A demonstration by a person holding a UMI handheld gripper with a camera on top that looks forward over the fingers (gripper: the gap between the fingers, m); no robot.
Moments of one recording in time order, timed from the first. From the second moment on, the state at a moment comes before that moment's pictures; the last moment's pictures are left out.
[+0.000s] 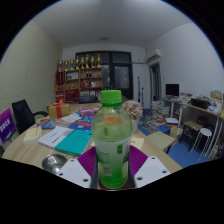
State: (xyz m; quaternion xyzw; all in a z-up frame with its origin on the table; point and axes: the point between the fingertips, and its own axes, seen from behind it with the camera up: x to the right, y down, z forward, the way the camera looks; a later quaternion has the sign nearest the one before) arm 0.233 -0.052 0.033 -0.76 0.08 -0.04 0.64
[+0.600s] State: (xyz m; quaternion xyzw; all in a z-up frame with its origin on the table) arm 0.211 -0.173 0.072 -0.82 0.13 -0.05 0.55
